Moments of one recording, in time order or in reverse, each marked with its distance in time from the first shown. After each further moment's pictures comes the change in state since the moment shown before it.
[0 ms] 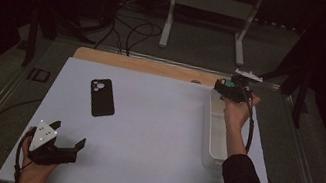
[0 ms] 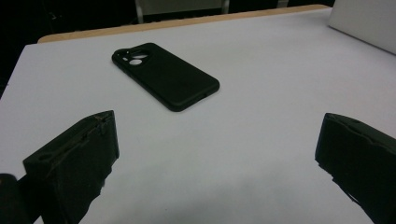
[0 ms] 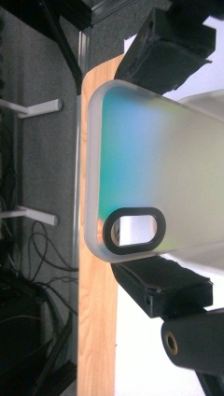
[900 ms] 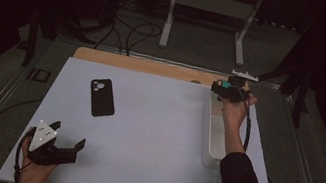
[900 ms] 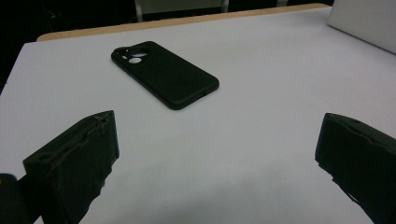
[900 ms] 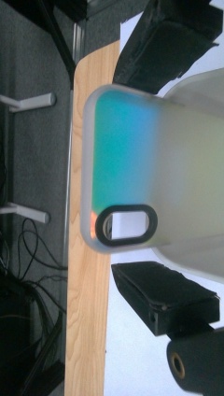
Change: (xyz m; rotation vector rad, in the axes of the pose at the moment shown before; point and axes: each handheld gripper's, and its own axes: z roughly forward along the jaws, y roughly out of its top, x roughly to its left) left arm 0.000 -0.001 0.000 0.003 -0.004 -0.003; right arm 0.000 -0.005 0.015 0.031 0.020 -0.013
